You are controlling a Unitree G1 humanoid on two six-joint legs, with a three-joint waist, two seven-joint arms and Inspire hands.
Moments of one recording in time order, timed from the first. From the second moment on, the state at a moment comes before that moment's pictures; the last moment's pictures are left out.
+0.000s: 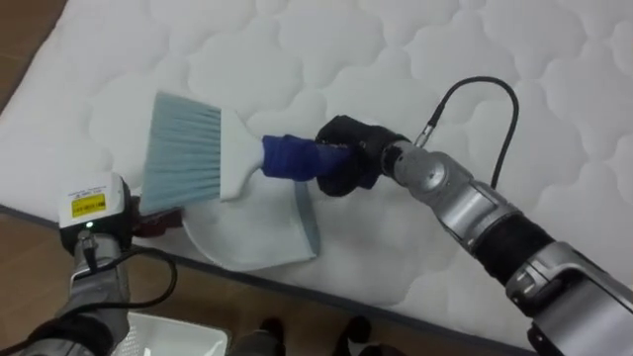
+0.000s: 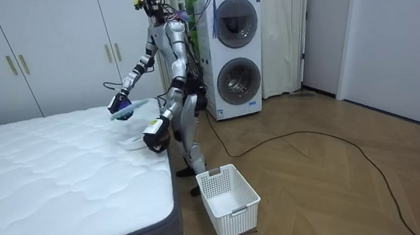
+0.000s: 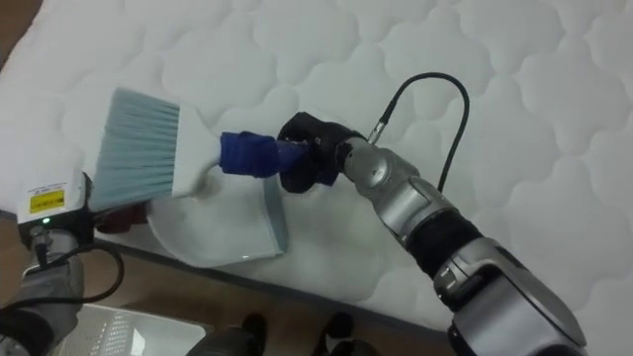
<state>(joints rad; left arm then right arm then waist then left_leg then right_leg) -0.44 0.41 -0.31 1.17 0.86 0.20 0.57 -0.70 -0.31 0.62 0.69 -0.07 0.11 0.17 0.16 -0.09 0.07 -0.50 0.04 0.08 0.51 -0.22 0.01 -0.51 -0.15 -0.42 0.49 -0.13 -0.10</state>
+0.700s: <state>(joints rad) -0.42 0.41 -0.28 1.17 0.85 0.09 0.67 -0.53 -0.39 0.32 0.70 0.22 0.00 -0.03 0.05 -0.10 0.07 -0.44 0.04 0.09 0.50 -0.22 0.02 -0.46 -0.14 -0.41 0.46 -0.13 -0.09</state>
